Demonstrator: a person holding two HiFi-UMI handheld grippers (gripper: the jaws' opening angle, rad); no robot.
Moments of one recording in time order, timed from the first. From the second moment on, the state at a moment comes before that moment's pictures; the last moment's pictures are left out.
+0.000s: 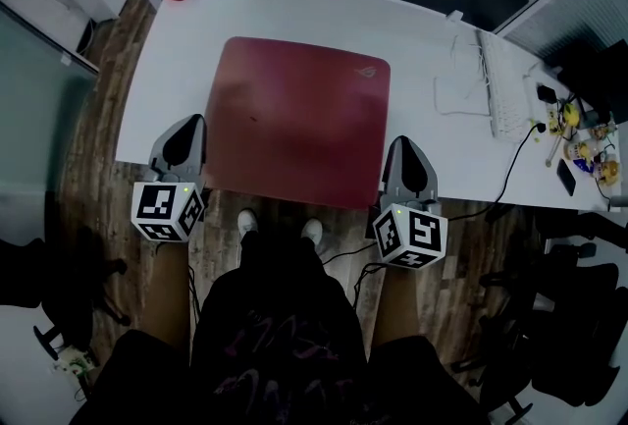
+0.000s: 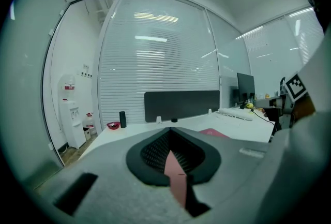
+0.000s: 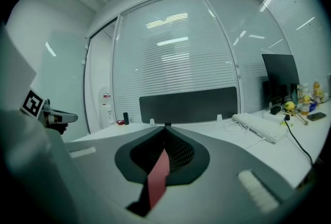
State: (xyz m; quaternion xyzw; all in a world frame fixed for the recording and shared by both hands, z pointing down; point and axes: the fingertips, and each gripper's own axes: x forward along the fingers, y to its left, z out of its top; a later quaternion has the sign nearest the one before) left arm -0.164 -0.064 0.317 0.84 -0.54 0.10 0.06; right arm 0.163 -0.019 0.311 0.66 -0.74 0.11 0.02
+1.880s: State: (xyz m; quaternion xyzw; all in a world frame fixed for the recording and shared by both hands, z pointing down) left arm -0.157 -0.017 0.487 0.84 -0.47 0.19 0.17; right arm 0.094 0.030 0.475 0.63 -0.73 0.23 0.12
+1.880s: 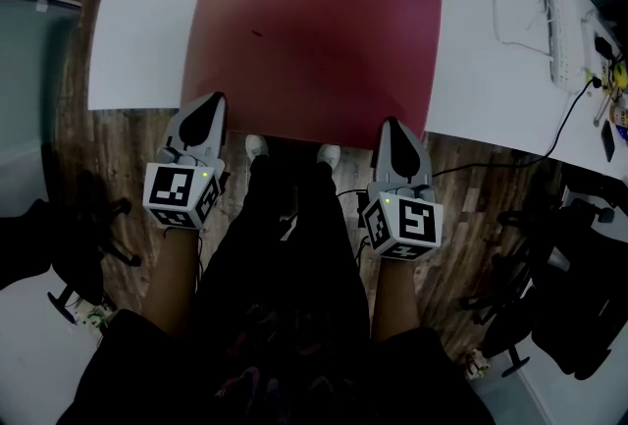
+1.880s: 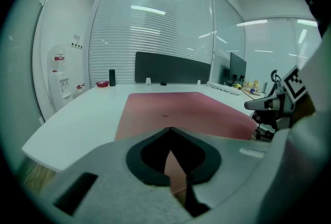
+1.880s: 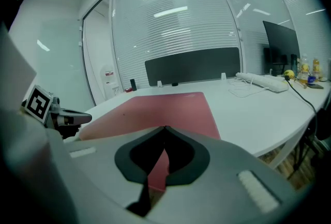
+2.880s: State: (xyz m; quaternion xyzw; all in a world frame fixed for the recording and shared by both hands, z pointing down) left arm -0.122 0.040 0.538 0.86 -0.23 0.44 -0.09; right arm 0.032 0.061 0.533 0.42 -0.79 -0.03 0.45
